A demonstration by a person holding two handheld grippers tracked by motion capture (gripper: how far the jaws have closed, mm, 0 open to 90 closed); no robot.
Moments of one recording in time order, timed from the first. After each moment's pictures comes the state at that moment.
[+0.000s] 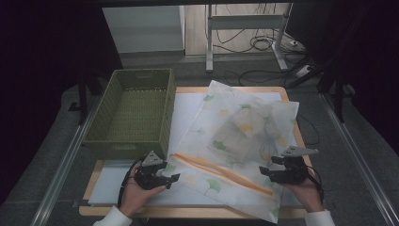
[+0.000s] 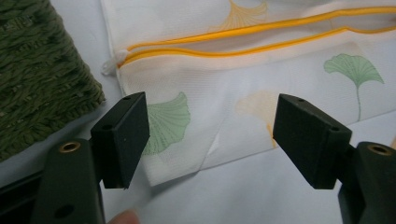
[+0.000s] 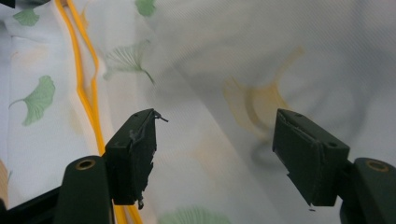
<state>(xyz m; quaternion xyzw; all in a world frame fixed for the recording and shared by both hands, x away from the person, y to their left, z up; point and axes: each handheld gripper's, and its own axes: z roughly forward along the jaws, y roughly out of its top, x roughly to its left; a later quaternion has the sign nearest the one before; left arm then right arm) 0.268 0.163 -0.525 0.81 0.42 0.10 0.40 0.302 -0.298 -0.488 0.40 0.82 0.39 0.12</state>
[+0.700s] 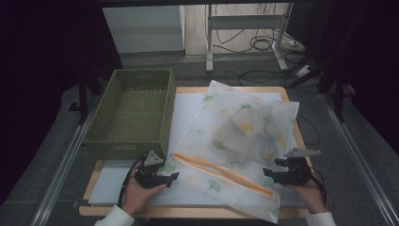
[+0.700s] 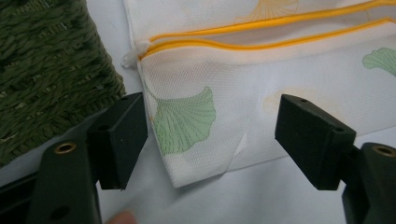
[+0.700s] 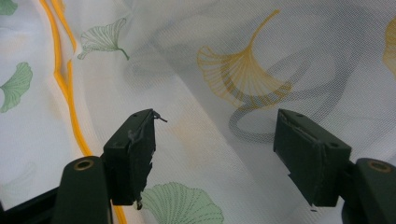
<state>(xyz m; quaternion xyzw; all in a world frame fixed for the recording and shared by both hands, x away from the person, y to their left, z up) 0.272 0.163 -0.534 0.81 0.43 0.12 0.39 0.306 -0.308 -0.497 0.42 0.82 0.38 0.12</state>
